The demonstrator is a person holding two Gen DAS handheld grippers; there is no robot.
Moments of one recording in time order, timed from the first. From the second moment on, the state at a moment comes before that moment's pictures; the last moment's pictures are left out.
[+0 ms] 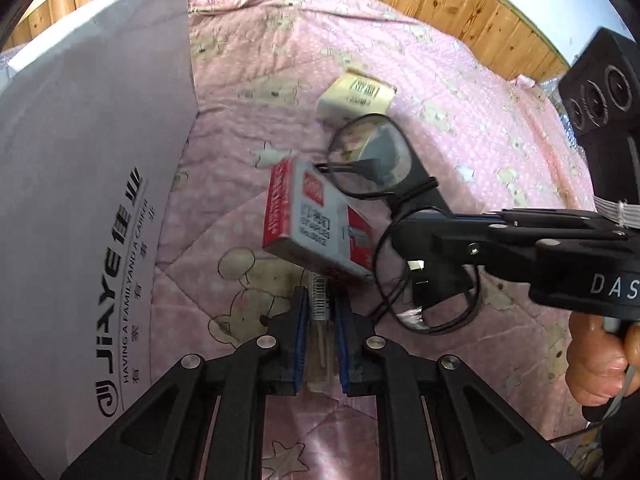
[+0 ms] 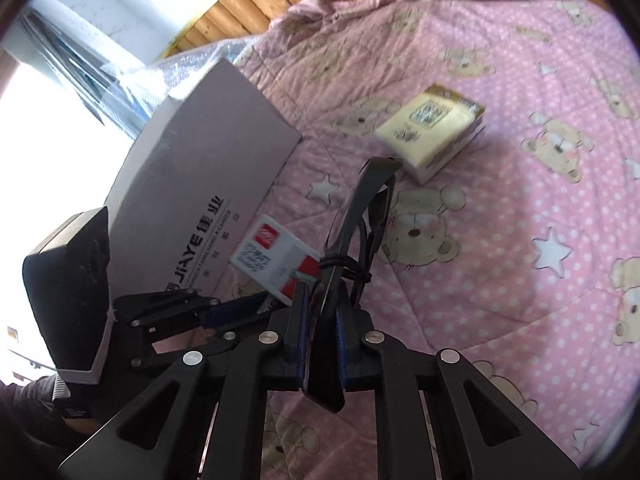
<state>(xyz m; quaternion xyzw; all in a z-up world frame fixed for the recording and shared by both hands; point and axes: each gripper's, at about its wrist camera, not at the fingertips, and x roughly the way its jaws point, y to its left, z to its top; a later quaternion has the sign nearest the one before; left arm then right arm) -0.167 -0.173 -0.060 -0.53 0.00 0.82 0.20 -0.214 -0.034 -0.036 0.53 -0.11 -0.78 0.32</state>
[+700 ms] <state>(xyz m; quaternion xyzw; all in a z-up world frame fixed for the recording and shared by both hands) -0.130 -0.199 0.017 -0.47 -0.03 0.86 0.20 -0.158 -0.033 0.026 0.48 -0.10 -0.82 0.29</state>
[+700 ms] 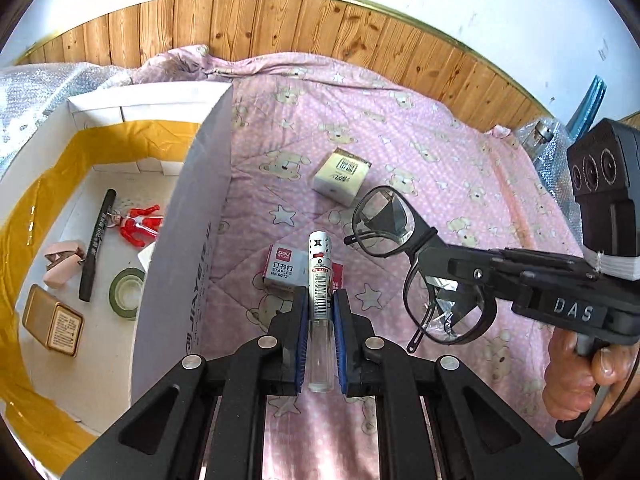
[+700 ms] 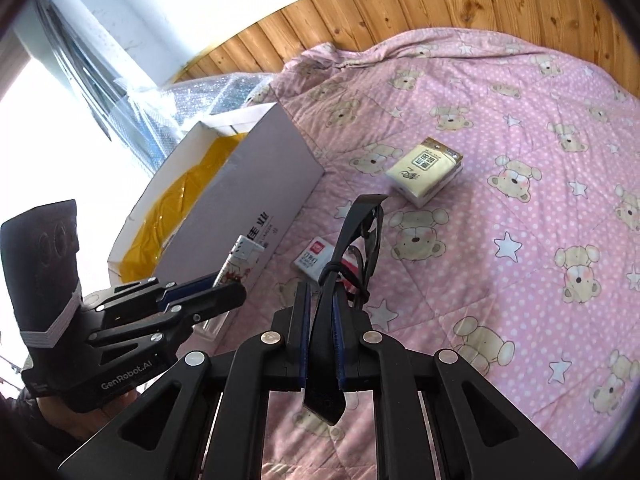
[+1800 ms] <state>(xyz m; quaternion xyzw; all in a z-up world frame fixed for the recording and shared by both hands) -0.077 -0.222 0.080 -0.42 -0.06 0.88 0.20 -0.074 -0.078 0.081 0.43 -0.04 -0.84 0.31</state>
